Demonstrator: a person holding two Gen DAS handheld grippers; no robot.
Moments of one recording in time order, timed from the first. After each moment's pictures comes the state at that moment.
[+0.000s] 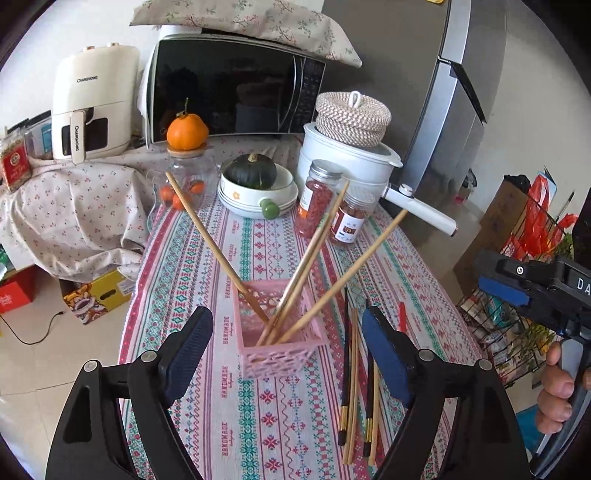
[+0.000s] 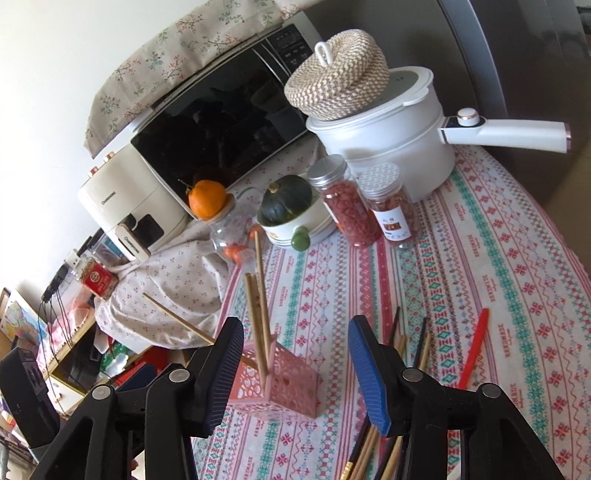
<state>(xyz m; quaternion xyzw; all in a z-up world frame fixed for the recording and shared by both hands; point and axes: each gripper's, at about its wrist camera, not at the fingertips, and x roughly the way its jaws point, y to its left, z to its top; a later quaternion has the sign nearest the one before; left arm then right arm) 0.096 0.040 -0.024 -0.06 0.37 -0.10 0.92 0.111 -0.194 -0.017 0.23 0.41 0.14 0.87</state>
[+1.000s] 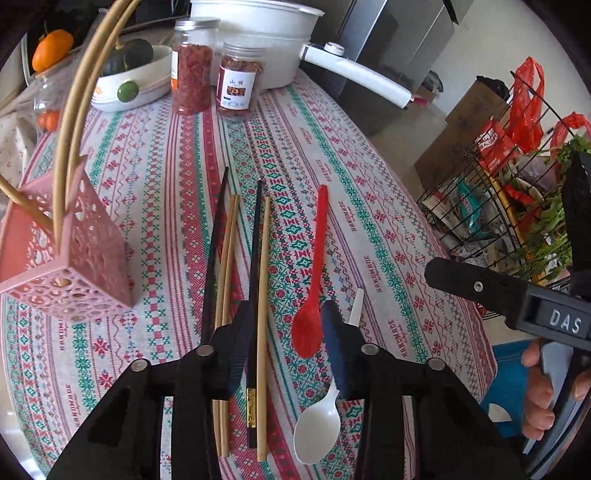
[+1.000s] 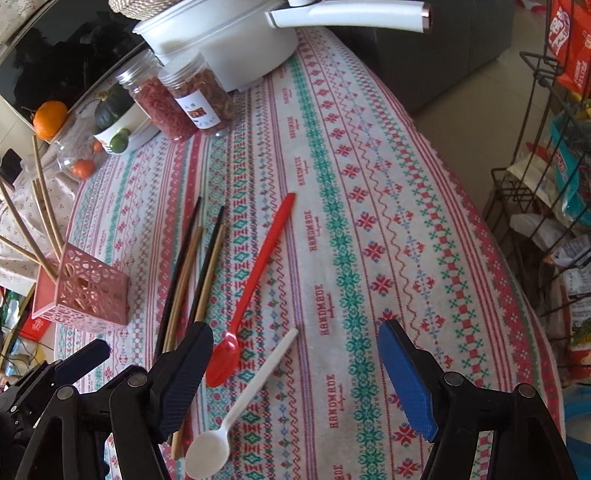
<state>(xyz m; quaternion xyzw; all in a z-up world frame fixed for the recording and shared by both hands) 0.127 -0.101 -0.117 -0.03 0.54 -0.20 0.82 0.091 -0.287 -0.101 0.16 0.58 0.00 0.80</state>
